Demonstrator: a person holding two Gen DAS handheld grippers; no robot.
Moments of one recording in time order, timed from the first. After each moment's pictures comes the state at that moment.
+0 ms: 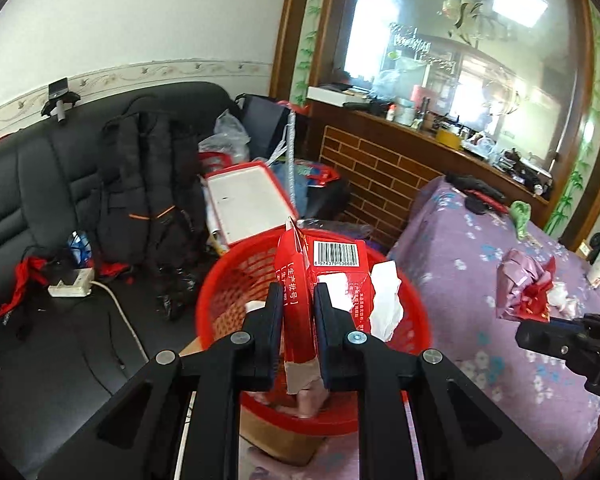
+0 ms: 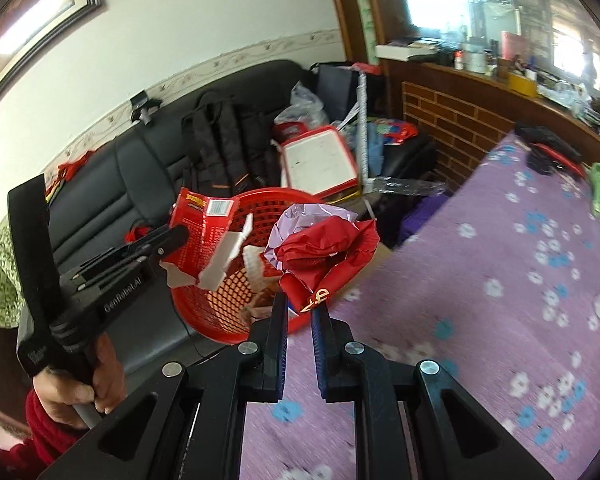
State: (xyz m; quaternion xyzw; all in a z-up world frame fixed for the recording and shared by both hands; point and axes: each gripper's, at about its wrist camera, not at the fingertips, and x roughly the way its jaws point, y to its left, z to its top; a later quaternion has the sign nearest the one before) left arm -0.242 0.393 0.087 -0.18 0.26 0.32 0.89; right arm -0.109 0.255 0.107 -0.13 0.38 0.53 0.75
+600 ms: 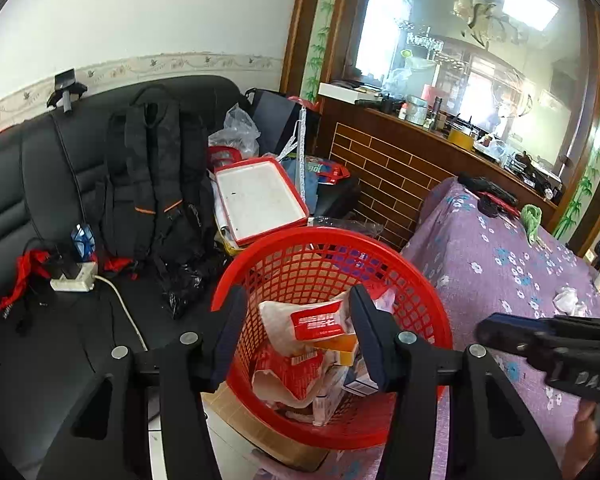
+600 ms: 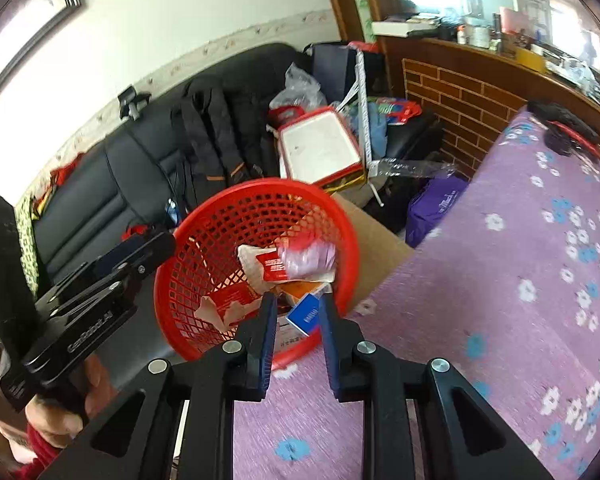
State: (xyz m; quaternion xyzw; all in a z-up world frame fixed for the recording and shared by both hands) left arm -0.239 0.401 0.082 -0.18 0.26 0.32 0.89; right arm -0.088 0.277 0.087 -0.11 0.41 0.52 0.74
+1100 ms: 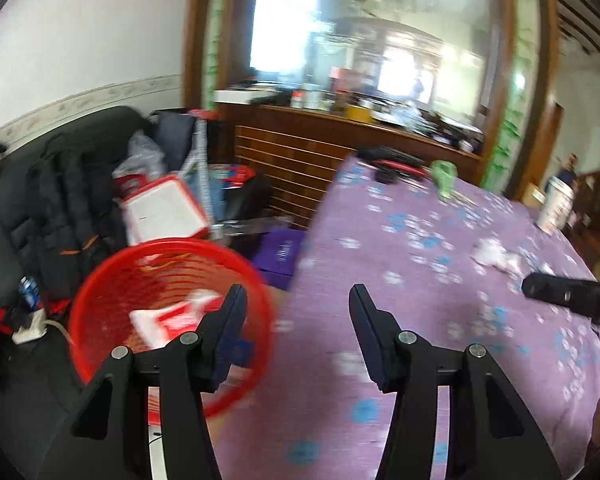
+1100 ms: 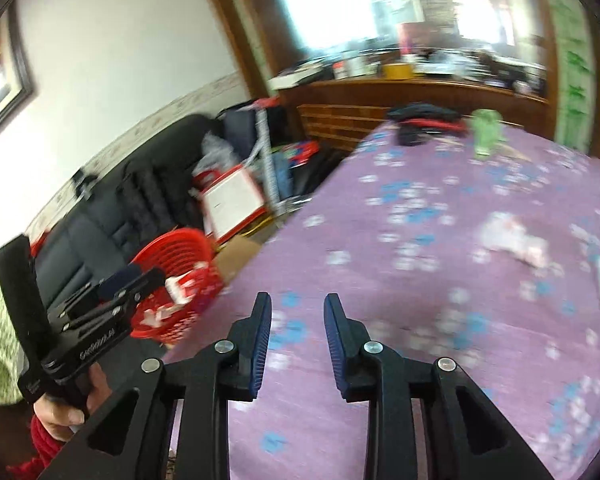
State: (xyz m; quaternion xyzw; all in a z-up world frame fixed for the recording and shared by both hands) left arm -0.165 0.271 0.107 -0.11 0.28 0.19 0.93; right arm -0.042 0.076 0.128 -0.01 0.38 0.41 0.83
